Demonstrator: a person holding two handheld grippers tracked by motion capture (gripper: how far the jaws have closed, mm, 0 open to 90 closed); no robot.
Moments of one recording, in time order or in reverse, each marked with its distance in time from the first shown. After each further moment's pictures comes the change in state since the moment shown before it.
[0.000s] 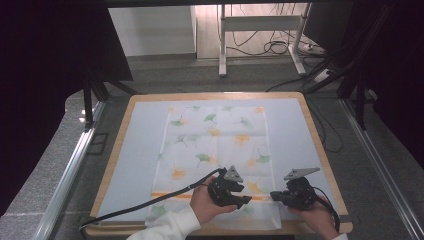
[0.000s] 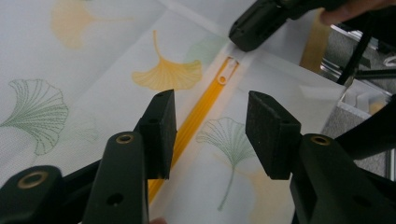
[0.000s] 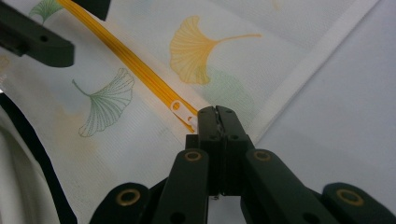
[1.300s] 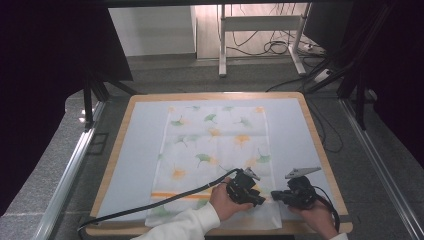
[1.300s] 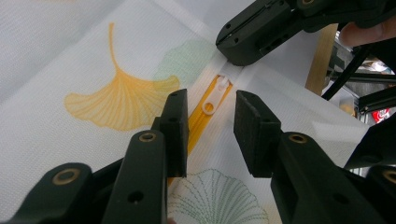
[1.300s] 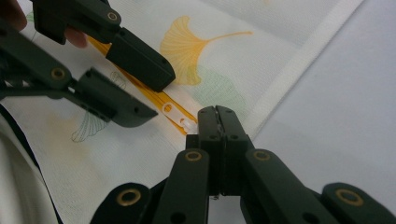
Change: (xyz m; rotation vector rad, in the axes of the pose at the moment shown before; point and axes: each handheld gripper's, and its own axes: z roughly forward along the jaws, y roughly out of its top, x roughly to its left) left arm -0.008 0.022 0.054 0.091 -0.063 -0.039; right arm -0.007 -0.002 0.003 -0.002 0.007 0.038
